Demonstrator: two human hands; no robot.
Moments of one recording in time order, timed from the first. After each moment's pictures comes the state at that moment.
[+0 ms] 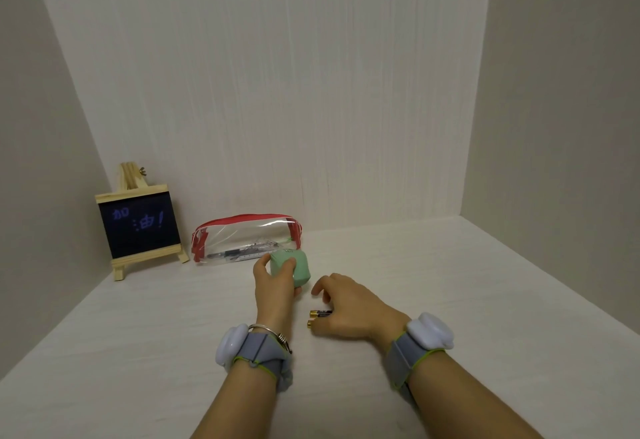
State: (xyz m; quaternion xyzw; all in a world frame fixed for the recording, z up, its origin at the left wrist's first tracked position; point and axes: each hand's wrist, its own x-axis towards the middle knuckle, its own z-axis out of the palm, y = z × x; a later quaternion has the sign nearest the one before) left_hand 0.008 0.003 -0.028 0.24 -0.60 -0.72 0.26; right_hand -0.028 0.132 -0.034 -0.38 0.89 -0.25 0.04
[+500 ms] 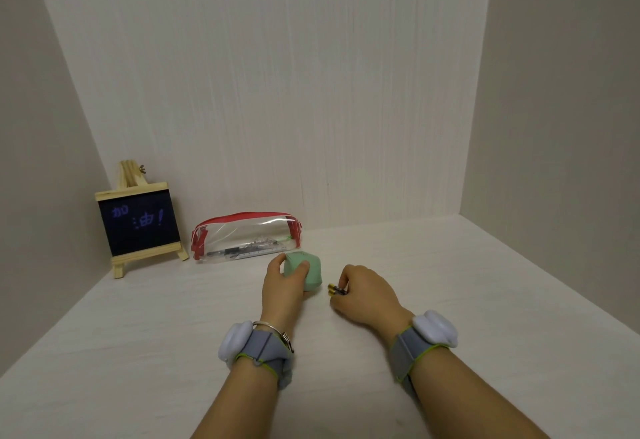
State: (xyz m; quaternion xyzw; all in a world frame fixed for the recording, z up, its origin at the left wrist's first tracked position) left_hand 0.005 0.004 -0.034 0.22 -0.68 -0.66 0.21; right_hand -0.041 0.139 -0.039 -0.24 0.93 -0.27 -0.04
